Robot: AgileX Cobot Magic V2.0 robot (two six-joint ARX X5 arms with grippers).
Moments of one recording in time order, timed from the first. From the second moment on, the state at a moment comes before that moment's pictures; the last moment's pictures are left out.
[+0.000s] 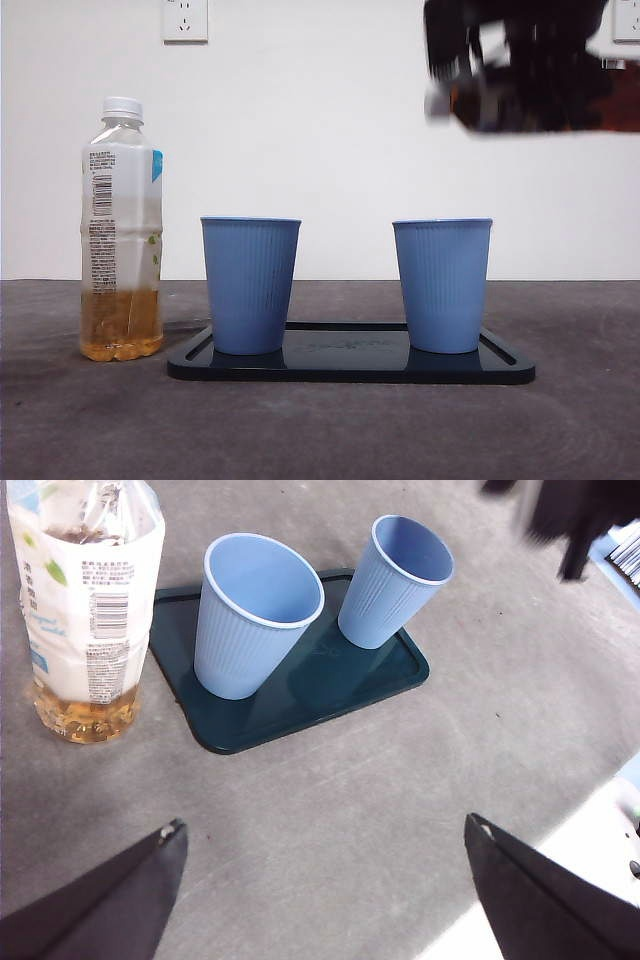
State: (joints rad) left arm -0.17 0.55 0.78 -0.88 0.57 -0.04; right arm 0.64 1.32 1.04 -0.39 0.86 -1.01
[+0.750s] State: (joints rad) left arm -0.17 0.55 0.78 -0.88 0.57 -0.04; right arm 0.39 1.06 1.01 -0.36 0.12 -0.09
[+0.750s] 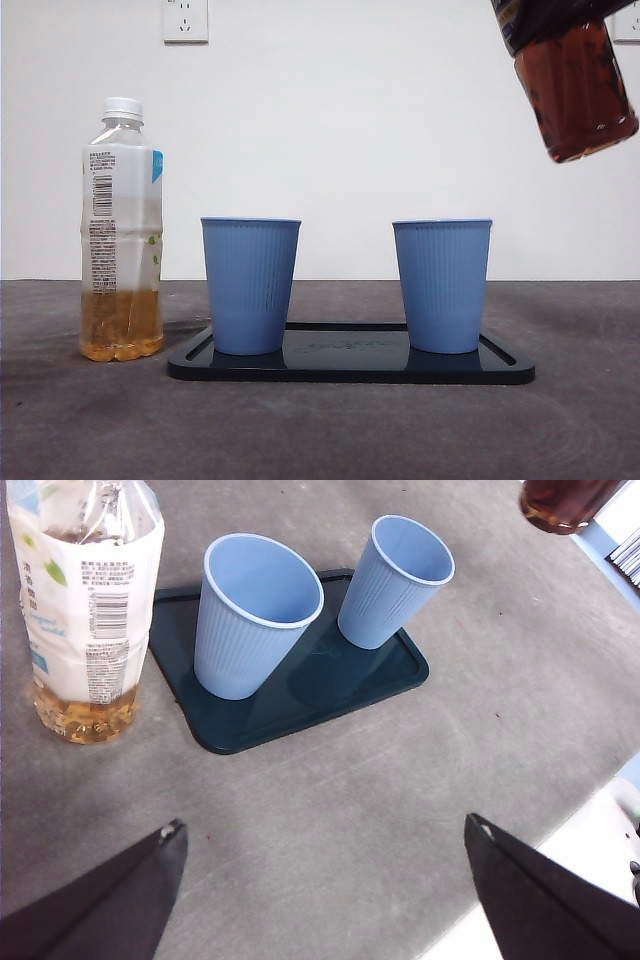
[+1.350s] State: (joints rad) left arm -0.17 0.55 0.78 -0.88 0.57 -0.04; right arm 0.29 1.06 0.56 0.21 0.02 0.10
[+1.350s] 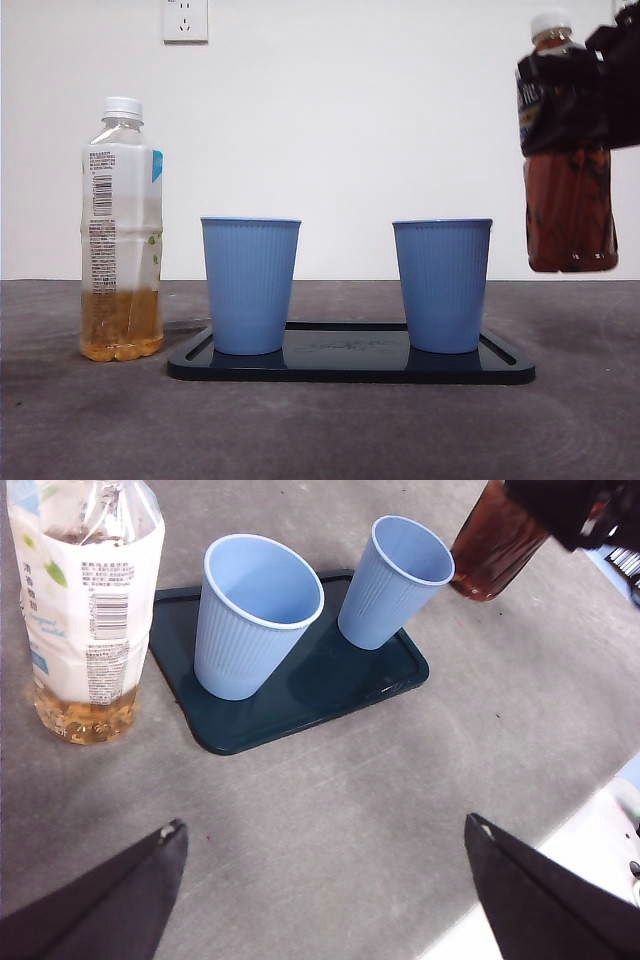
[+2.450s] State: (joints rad) left arm -0.17 0.55 0.78 -0.88 0.57 -0.04; right arm 0.22 1.35 0.52 0.46 -0.01 0.07
